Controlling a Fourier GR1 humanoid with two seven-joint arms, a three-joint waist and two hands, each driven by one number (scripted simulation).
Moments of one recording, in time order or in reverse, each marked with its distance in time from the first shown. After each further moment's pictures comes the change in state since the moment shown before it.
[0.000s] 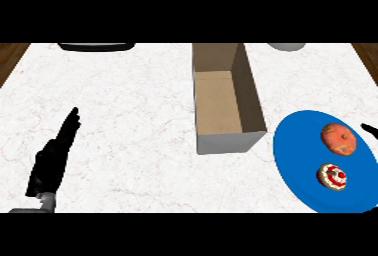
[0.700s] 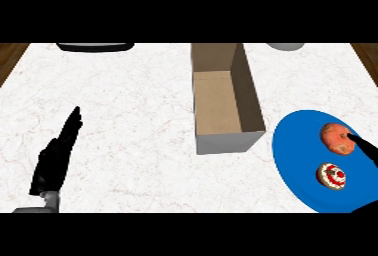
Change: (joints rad) left arm -0.005 -0.061 0.045 -0.004 -0.059 -0.039 0.009; right arm 0.004 0.210 -0.006 0.009 0.210 0.123 0.065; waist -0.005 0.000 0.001
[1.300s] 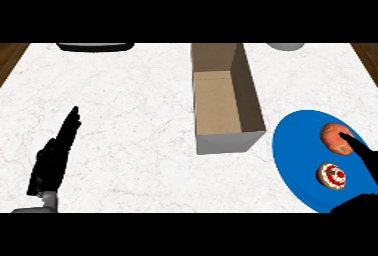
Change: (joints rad) left arm 0.002 -0.034 0.050 -0.007 -0.039 -0.049 0.000; right arm -0.030 0.155 -0.046 0.084 0.156 0.073 -0.078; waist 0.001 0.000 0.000
